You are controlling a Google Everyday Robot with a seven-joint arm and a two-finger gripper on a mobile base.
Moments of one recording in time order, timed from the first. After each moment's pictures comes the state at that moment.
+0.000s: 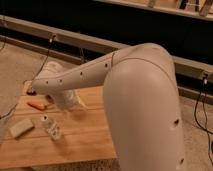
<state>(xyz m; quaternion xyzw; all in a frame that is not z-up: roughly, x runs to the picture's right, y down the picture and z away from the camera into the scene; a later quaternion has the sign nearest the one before) -0.151 0.128 0.726 -0.21 0.25 0.50 0.80</state>
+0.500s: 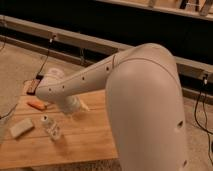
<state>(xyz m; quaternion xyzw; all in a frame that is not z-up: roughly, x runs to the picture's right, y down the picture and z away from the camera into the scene) -0.128 0.135 0.731 -0.19 0.26 0.50 0.81</state>
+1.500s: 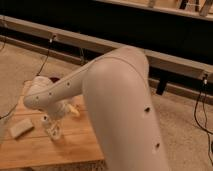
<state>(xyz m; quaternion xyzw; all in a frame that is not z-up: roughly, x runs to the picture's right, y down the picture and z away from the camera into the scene) -0.217 0.174 0.748 -0.22 0.23 0.44 0.84</state>
